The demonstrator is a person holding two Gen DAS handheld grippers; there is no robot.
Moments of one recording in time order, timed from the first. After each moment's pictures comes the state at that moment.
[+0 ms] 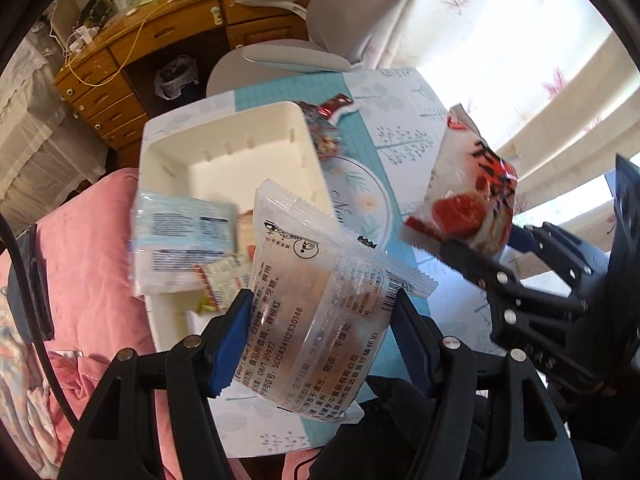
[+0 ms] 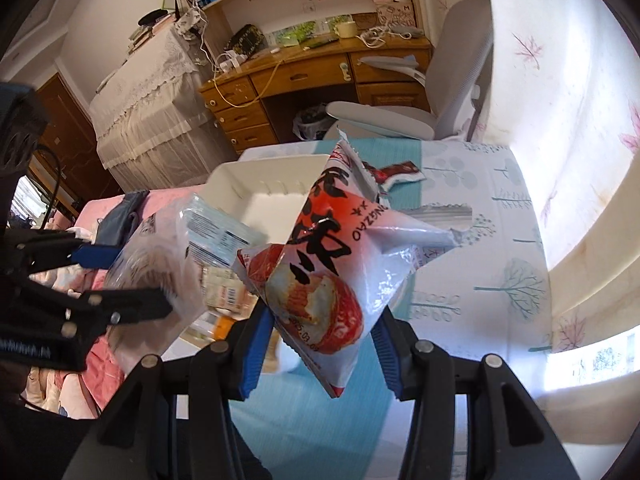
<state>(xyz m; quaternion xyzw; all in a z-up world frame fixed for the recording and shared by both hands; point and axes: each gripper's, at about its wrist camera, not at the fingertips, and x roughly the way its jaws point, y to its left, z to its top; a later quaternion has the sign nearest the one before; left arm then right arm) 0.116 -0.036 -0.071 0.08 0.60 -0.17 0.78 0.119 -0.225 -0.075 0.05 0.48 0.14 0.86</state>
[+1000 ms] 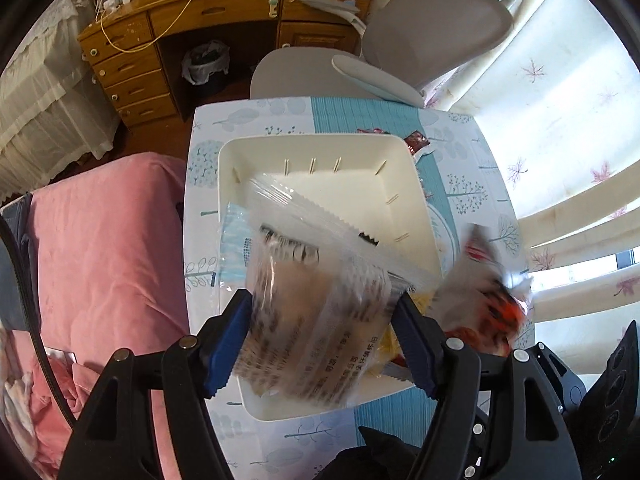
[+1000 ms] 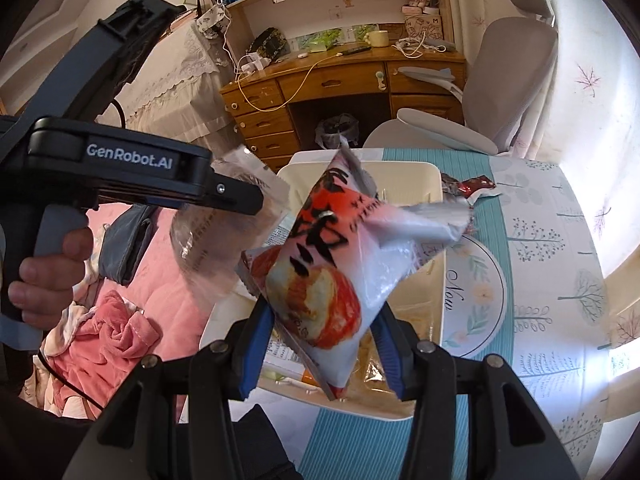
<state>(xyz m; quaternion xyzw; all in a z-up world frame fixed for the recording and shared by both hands) 0.201 0.088 -0.099 -0.01 0.60 -0.15 0.78 0.121 -0.084 -0.094 0.04 0.46 0.14 0.87</state>
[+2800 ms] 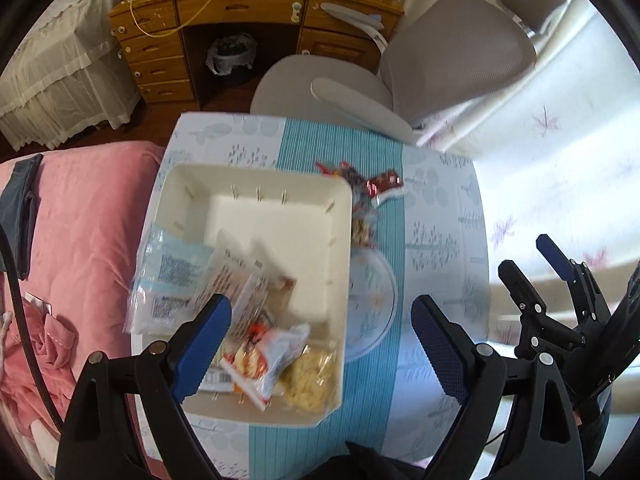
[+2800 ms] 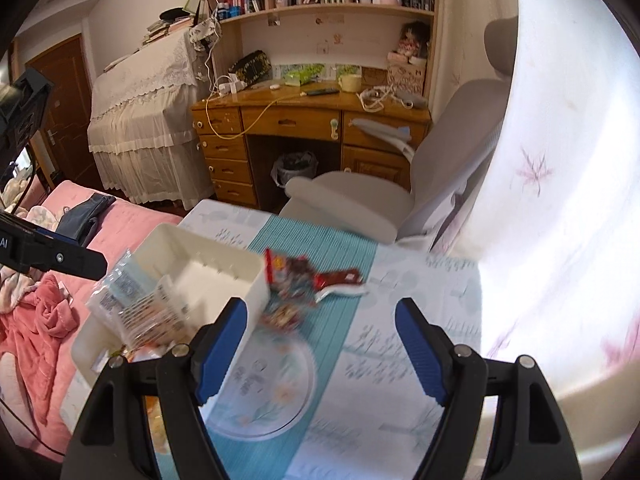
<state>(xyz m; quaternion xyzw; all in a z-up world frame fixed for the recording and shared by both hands) 0.234 -0.024 -0.060 -0.08 0.60 -0.07 0.79 0.241 -0.274 -0.045 -0.08 0.40 0.14 0.90</state>
